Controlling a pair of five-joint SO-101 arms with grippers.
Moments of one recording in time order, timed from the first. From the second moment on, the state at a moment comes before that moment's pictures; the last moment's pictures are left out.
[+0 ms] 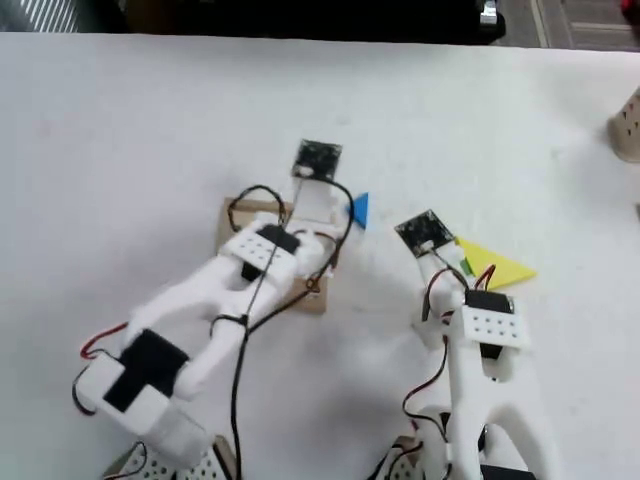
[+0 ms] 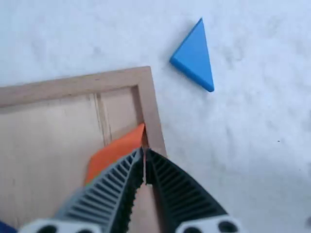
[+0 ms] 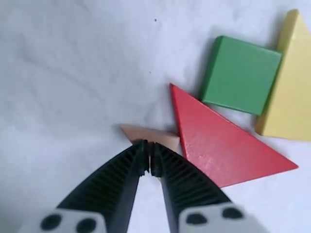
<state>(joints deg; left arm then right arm) 26.6 6.4 33.1 31.7 17.8 5.6 -33.2 67.0 49.4 39.0</state>
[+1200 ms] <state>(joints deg) 20.0 -5.0 31.9 49.7 14.7 5.6 -33.2 67.0 49.4 39.5</state>
